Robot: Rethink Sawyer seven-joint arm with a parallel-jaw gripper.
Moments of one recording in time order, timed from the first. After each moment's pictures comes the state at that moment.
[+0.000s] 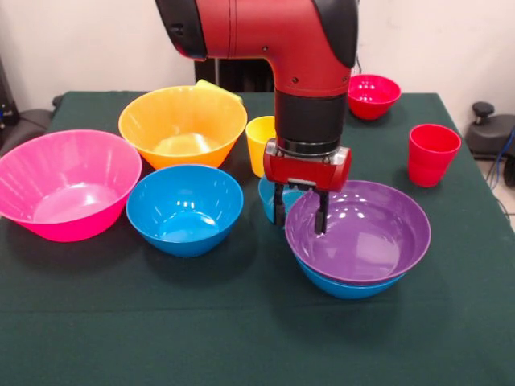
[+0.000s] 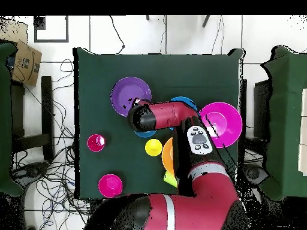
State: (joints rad) arm -0.31 -0.48 0.21 1.52 -0.41 0.33 2.24
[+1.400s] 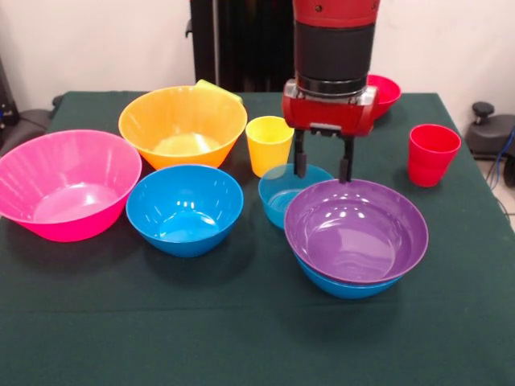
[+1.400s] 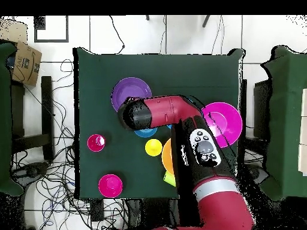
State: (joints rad) arm -0.36 -0.65 0.32 1.60 -0.39 0.53 2.24
